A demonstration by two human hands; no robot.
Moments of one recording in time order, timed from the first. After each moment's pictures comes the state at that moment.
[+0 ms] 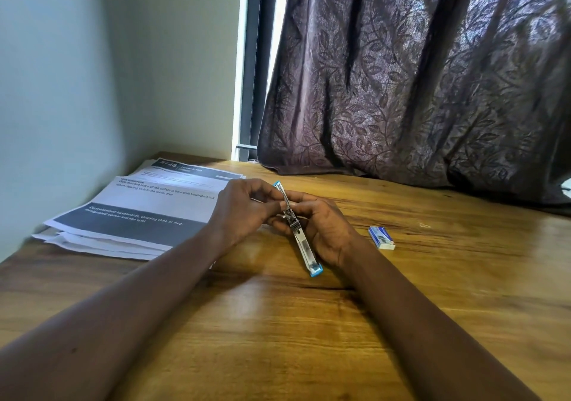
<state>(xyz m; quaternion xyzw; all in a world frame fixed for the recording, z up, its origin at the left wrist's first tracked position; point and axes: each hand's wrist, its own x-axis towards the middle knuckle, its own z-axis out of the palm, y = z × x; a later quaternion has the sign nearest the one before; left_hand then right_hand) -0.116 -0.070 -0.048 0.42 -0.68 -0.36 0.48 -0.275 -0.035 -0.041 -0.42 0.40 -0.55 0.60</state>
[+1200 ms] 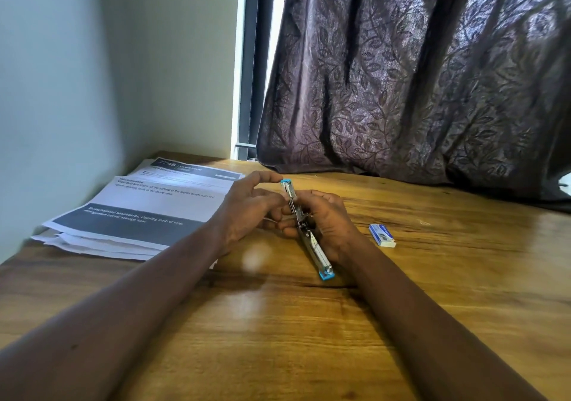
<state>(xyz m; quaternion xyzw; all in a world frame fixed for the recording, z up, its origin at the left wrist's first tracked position) -0.117 -0.057 -0.035 0.38 -0.63 -0.51 0.46 -0.269 -0.022 -0.033 -0.43 0.44 -0.58 0.53</state>
